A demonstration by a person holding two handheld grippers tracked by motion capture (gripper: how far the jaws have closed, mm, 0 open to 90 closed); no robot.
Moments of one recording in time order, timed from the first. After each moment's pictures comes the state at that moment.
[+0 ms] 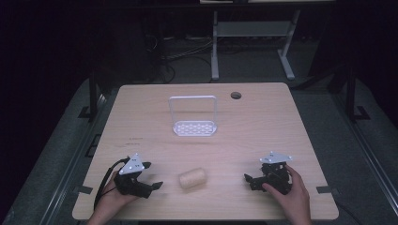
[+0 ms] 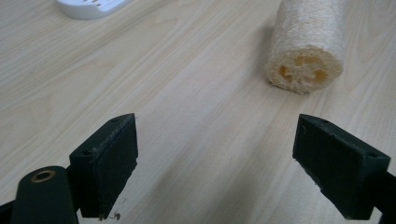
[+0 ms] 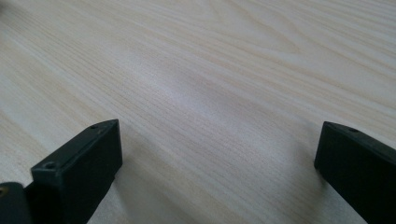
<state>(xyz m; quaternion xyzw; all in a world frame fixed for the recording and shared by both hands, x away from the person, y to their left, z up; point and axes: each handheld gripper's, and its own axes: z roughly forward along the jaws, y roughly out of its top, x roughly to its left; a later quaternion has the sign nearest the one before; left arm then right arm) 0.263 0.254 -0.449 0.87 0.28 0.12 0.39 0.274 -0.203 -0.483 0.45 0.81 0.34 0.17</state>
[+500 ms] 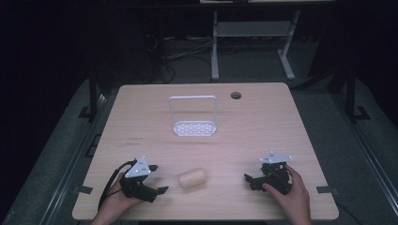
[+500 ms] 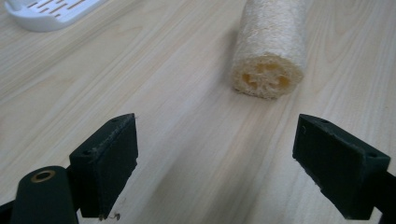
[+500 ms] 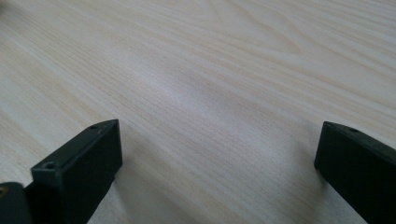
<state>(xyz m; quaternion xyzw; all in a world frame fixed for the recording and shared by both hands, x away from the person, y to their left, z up) 0.257 0.236 -0.448 0.88 0.24 0.10 0.39 0.274 -0.203 -0.483 0.45 0.81 0.34 0.17</state>
